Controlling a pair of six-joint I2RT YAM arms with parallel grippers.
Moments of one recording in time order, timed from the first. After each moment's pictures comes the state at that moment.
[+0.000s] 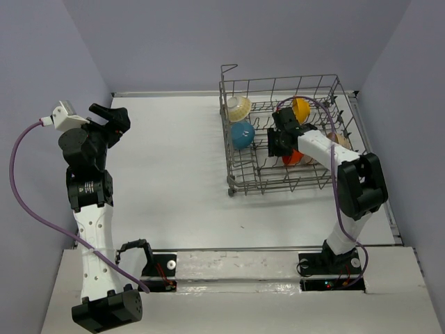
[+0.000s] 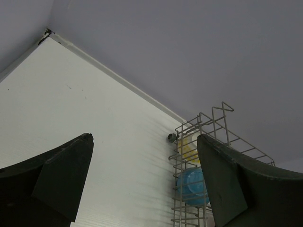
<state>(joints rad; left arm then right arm) 0.24 0.85 1.04 -0.24 0.11 -0.66 0.38 1.79 1.33 -0.54 0.12 0.30</state>
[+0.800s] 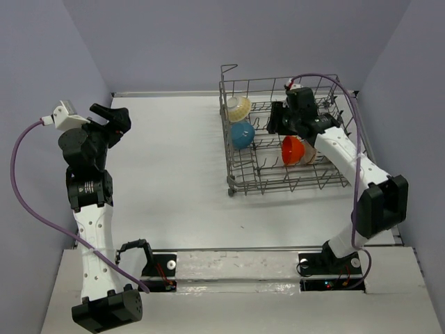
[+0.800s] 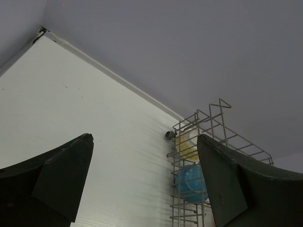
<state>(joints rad) 0.24 0.85 1.04 -0.24 0.12 -0.66 0.37 1.62 1.46 -0.54 0.07 0.33</state>
